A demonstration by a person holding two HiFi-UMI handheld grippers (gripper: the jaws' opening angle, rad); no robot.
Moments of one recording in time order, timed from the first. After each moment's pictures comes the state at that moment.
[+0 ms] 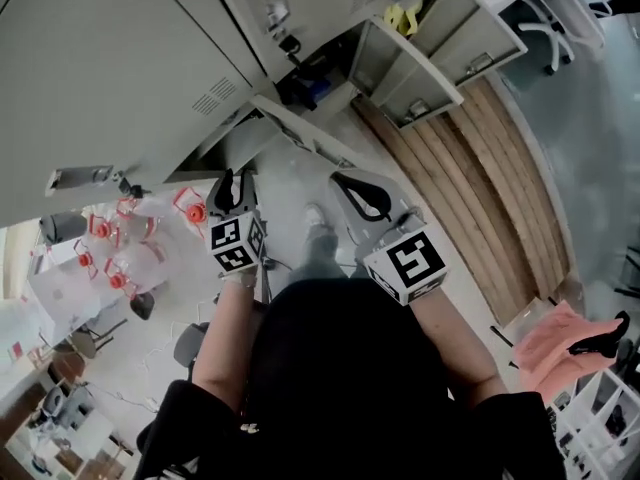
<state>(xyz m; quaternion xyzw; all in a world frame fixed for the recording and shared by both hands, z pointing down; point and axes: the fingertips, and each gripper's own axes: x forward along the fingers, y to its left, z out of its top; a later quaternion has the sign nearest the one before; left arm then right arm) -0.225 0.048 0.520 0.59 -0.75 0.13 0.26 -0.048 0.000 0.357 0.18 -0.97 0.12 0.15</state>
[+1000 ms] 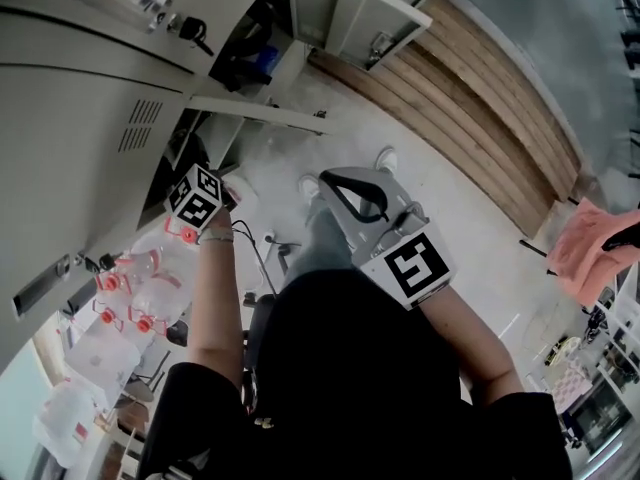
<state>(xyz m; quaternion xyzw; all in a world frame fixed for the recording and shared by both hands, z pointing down) -0.324 -0.032 0.607 0.53 -0.79 0.14 0.26 -0.031 0.020 0.405 0.28 -0.93 0.17 0.18</state>
